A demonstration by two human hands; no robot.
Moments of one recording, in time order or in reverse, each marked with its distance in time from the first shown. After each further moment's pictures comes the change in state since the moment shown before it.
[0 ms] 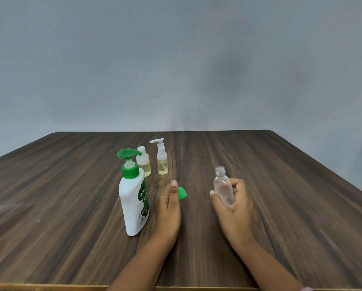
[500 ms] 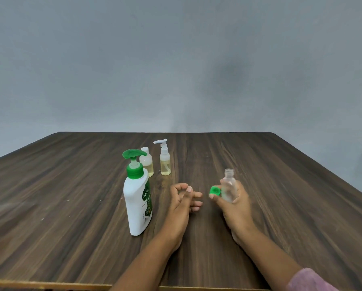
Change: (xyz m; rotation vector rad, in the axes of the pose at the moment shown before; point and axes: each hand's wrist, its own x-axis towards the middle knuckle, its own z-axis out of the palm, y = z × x) left_hand -0.005 0.005 0.006 -0.204 -0.251 -0.109; right_hand 0.022 0.030 0.010 0.174 -0.106 0.211
